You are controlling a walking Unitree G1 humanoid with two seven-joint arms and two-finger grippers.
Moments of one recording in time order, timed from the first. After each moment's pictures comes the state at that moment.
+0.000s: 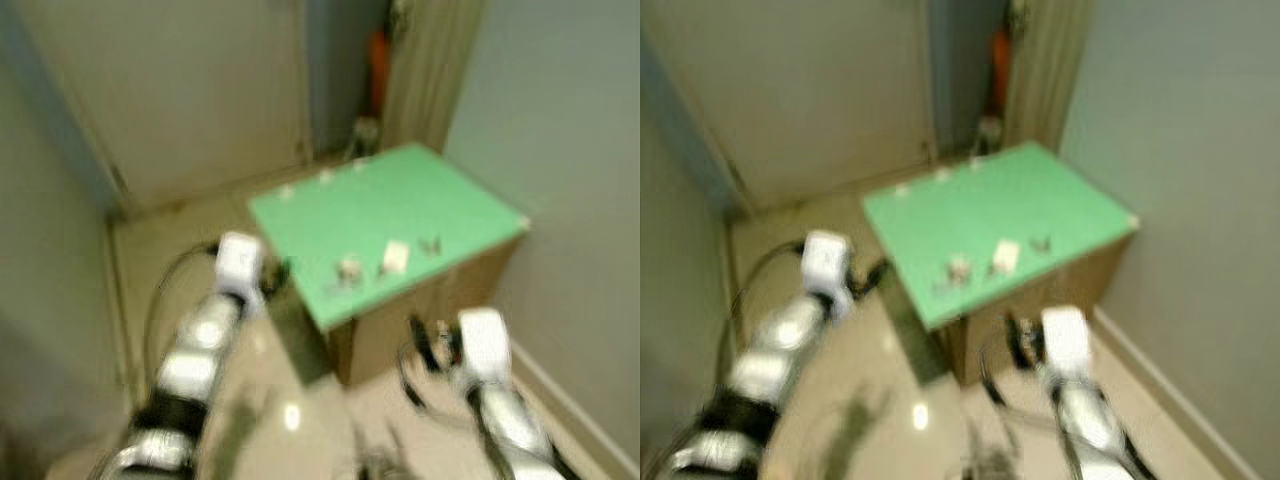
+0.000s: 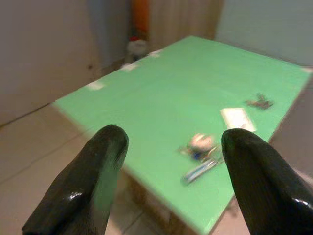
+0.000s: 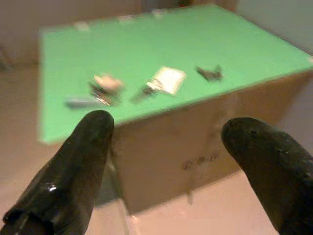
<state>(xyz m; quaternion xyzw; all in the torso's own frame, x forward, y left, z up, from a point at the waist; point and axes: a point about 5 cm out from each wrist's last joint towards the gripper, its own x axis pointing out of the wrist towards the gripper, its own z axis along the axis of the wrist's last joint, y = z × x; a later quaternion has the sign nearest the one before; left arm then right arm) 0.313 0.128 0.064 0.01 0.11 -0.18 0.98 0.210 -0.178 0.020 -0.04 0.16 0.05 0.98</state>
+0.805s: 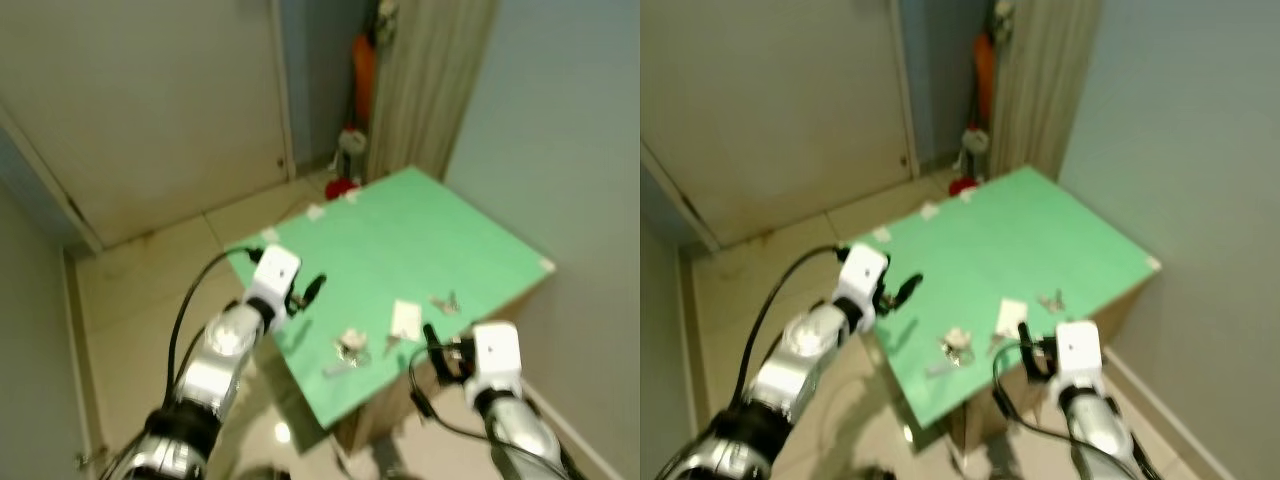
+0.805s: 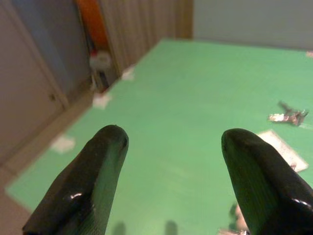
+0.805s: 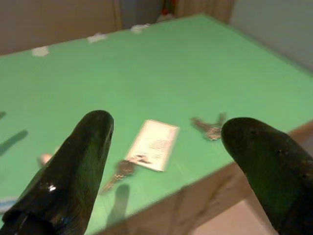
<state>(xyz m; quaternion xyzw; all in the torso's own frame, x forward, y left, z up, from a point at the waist) 0.299 0.112 0.055 0.09 0.10 -0.26 0.96 0.211 -0.175 0.021 -0.02 0.15 0.05 0.99</state>
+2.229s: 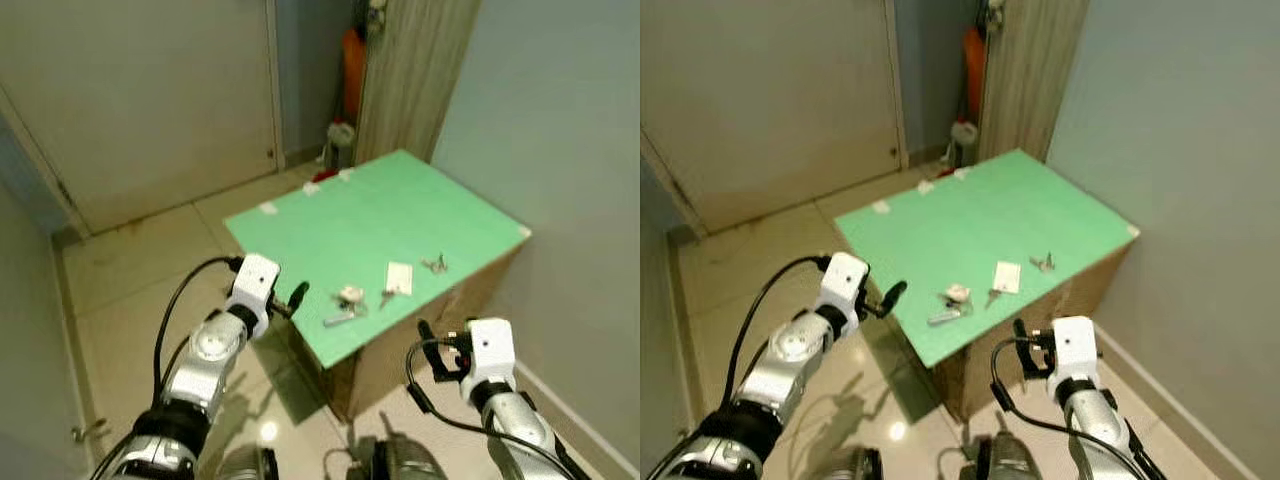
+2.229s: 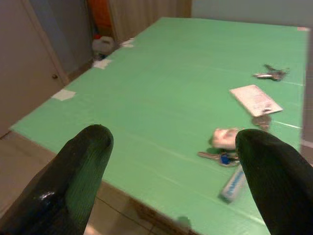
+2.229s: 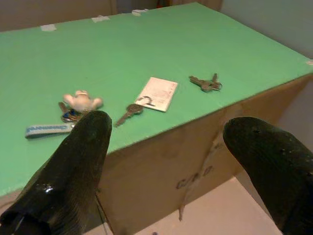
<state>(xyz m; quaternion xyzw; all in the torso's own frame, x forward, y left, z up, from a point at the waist) 0.303 0.134 0.043 0.09 0.12 -0.21 0.97 0.218 -0.183 0.021 -0.04 0.15 0.05 0.99</state>
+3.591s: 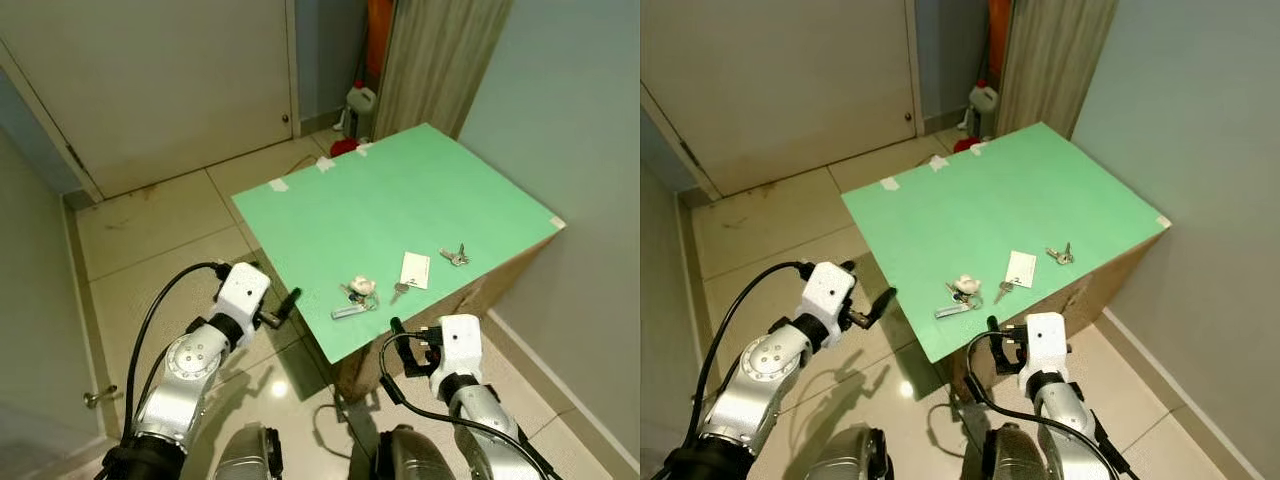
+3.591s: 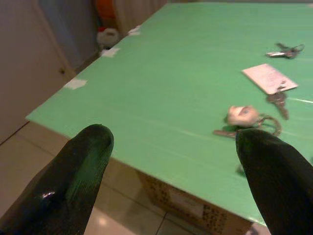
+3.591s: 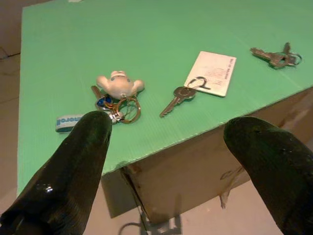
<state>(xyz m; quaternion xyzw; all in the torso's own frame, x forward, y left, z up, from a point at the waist) 0.279 0.143 0.062 0.13 0.07 -0.25 0.96 0.230 -0.150 0.011 0.00 0.16 0.07 0.98</state>
